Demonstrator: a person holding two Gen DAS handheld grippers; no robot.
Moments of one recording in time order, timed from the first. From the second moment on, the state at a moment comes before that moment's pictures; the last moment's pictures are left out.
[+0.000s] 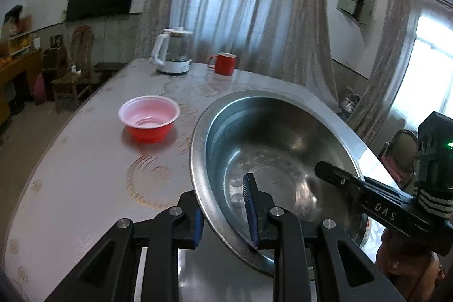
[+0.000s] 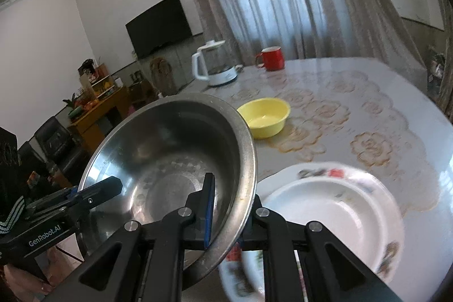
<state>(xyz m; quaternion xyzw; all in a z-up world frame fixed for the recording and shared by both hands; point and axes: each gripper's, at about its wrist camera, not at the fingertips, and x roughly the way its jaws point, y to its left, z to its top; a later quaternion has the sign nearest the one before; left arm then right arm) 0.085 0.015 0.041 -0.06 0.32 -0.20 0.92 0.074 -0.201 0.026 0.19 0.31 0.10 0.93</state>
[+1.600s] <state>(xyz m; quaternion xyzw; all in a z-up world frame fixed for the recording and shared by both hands) 0.136 0.048 -0.049 -0.06 0.41 -0.11 0.90 0.125 -0.118 -0.029 0.14 0.43 0.11 0.89</state>
